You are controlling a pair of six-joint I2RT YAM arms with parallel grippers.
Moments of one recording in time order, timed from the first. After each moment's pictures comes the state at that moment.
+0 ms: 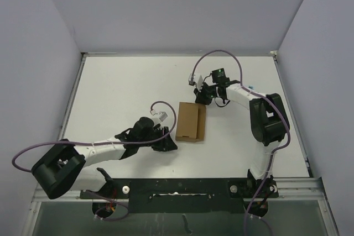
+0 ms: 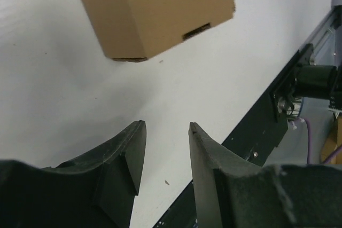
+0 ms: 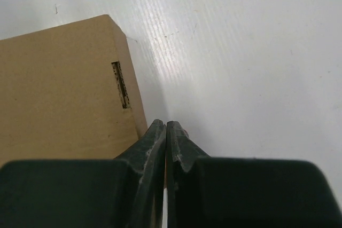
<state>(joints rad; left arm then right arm) -0.79 1.29 0.43 0.22 0.32 -0.73 0.33 1.92 1.28 -0.29 -0.60 -0.71</state>
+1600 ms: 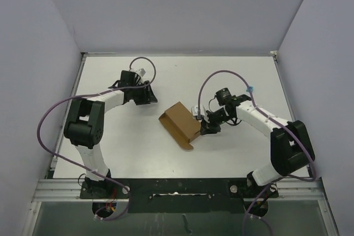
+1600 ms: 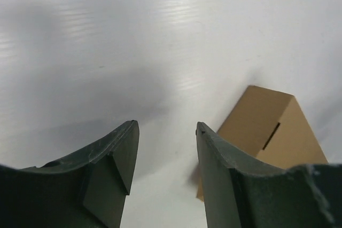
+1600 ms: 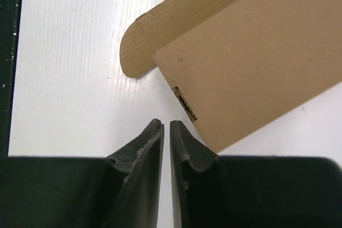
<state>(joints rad) -0.28 1.89 1.16 -0.12 0.39 -0.45 0.43 1.55 0.98 -0.75 -0.79 -1.13</state>
